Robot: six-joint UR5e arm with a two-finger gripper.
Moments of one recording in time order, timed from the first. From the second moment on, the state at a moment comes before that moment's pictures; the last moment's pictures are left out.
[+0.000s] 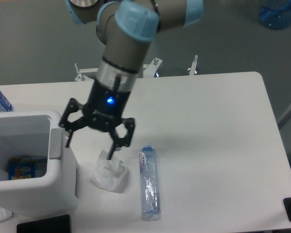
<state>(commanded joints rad) 2.47 -1.78 -1.45 -0.90 0.99 0.27</state>
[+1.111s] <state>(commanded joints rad) 2.73 -1.98 -1.43 -1.00 1.49 1.11</state>
